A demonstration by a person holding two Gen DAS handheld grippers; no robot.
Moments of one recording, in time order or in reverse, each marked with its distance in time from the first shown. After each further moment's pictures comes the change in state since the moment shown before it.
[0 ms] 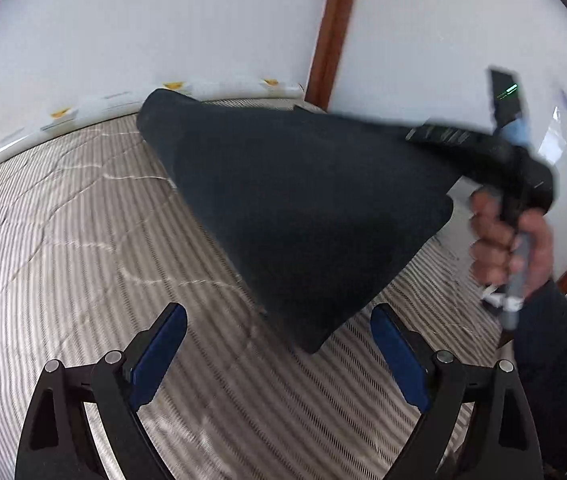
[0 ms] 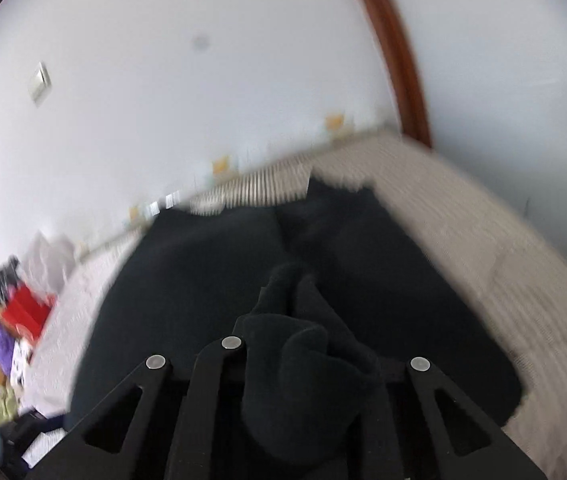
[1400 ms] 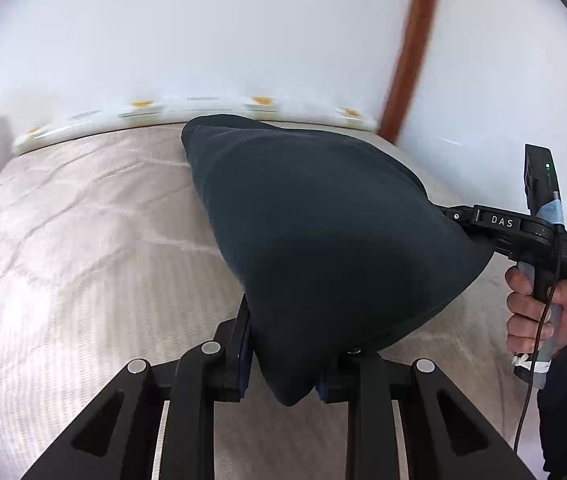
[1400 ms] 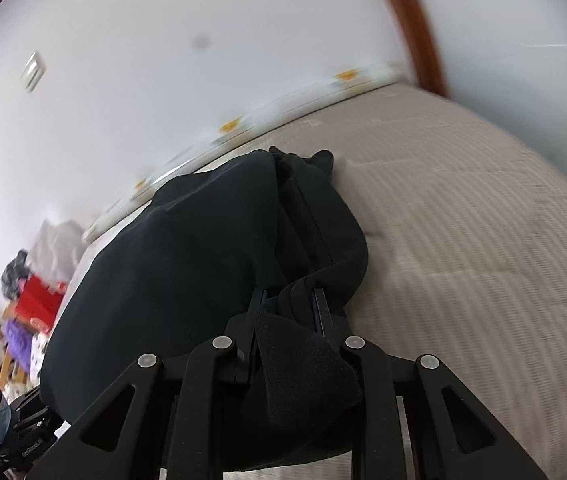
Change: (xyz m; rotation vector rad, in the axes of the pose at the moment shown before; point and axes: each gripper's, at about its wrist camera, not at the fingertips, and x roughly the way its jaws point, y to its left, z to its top) left arm -0.044 0.091 -0.014 -0.171 -0.095 0.148; right arm 0.043 0.028 -0.008 0.030 0.179 0.051
